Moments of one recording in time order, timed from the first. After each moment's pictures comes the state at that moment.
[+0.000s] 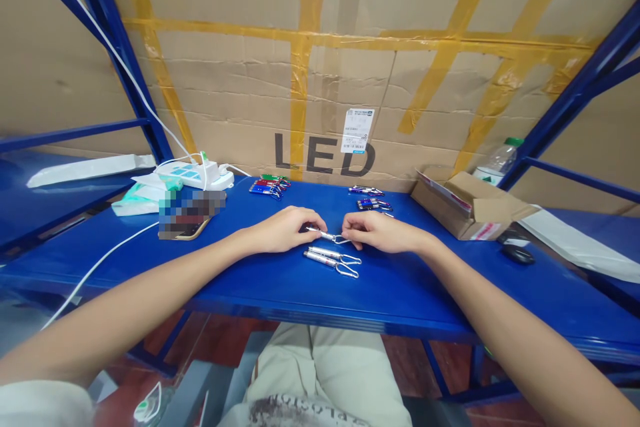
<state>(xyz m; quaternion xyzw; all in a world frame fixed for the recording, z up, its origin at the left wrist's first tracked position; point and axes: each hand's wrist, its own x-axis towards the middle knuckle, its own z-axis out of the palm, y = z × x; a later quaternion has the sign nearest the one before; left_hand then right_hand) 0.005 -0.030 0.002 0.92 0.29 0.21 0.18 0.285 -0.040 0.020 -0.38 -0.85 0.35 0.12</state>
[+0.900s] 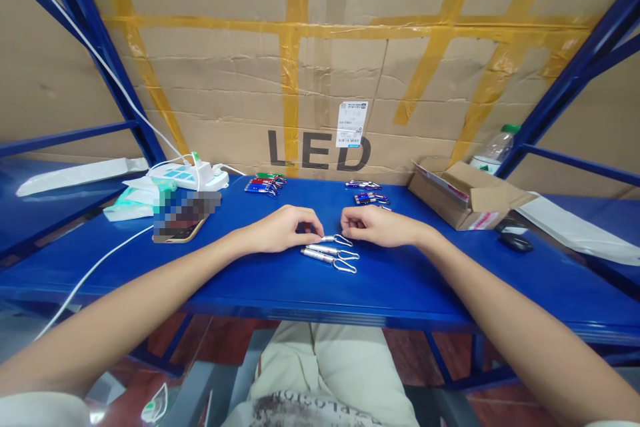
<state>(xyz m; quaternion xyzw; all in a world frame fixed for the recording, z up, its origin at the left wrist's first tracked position) 0.006 -0.031 0.003 0.91 0.25 0.20 0.25 0.289 -0.037 0.018 -0.39 -0.87 0.28 0.11</state>
